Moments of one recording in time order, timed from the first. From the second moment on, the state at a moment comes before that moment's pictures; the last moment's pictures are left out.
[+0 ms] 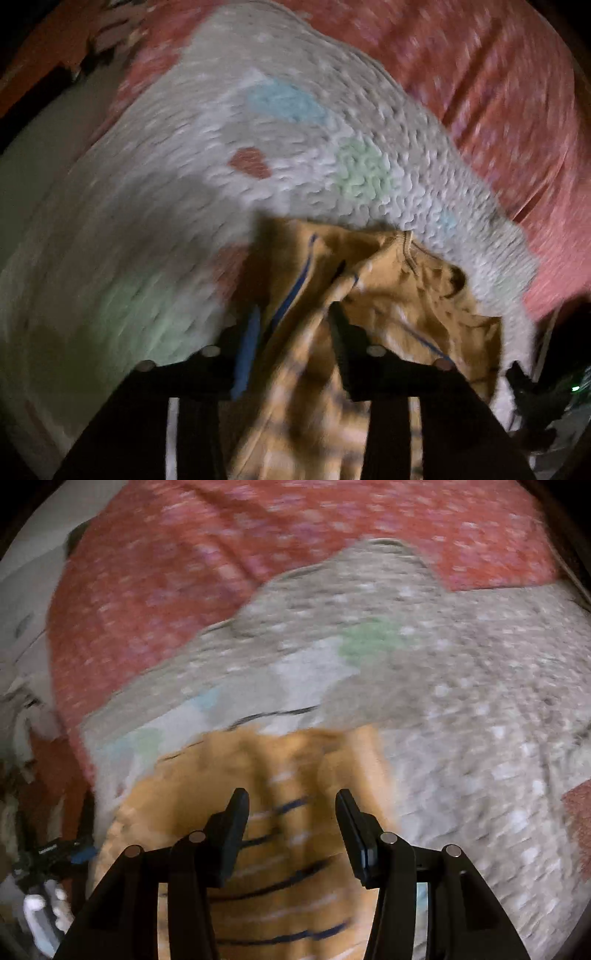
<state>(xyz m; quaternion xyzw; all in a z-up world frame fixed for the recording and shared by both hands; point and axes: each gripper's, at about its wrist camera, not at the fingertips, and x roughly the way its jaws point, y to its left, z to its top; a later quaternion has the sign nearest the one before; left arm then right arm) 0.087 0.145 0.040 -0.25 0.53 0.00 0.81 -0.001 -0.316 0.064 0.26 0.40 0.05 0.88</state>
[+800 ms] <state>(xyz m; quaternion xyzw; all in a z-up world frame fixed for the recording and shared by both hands) 0.021 0.155 -0.003 -0.33 0.57 -0.13 0.74 0.146 0.095 0.030 -0.08 0.67 0.17 0.72</state>
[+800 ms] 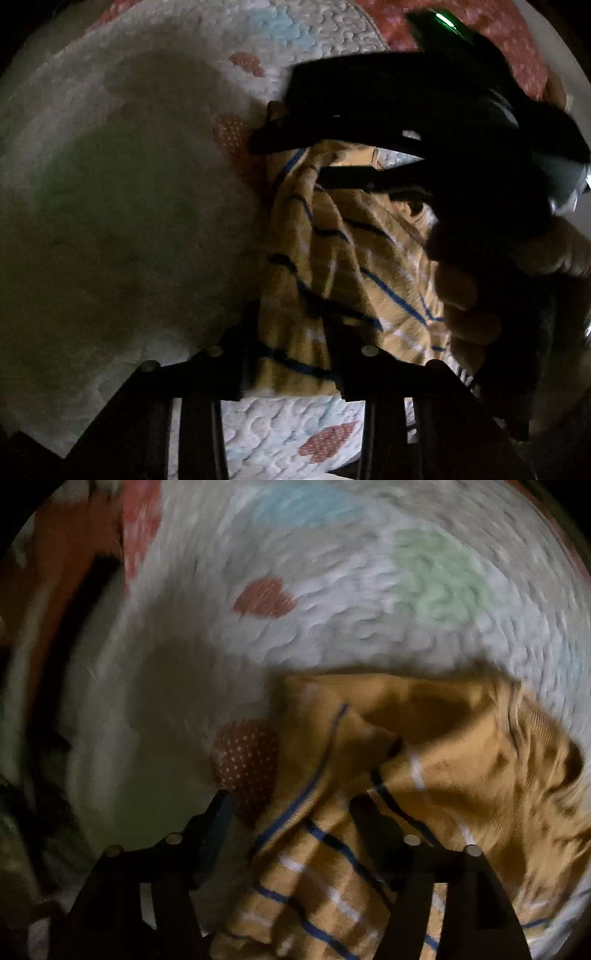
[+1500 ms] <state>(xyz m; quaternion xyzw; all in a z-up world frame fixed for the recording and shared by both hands) -0.005 -0.006 0.089 -0.25 0.52 -0.25 0.78 0.063 -0.127 0.149 0.03 0.52 0.14 0.84</state>
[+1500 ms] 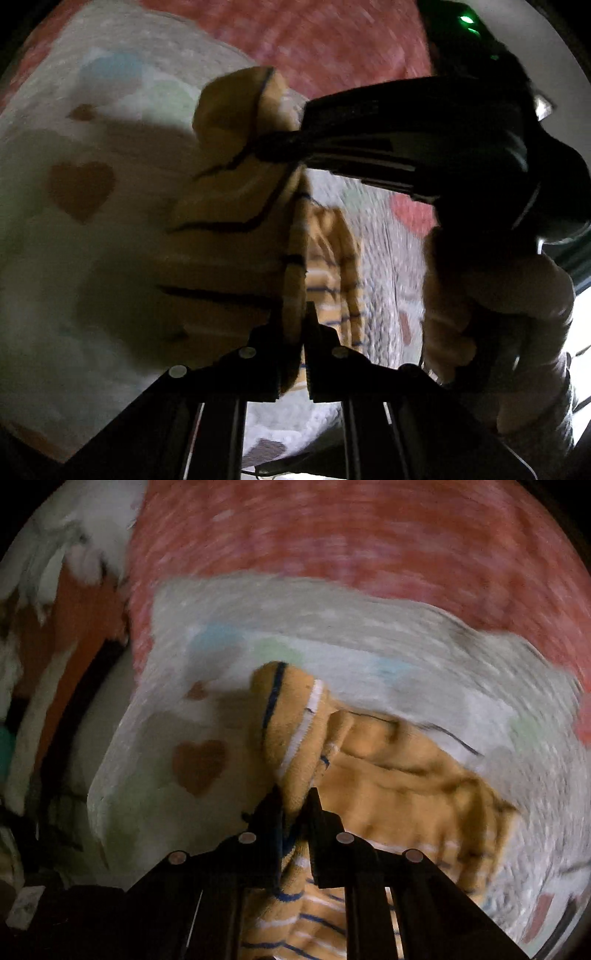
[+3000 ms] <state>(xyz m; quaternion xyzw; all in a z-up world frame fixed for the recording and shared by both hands) 0.094 -0.085 0.013 -0.22 0.61 -0.26 0.71 0.017 -0.349 0.001 0.38 0.46 0.12 0.79</state>
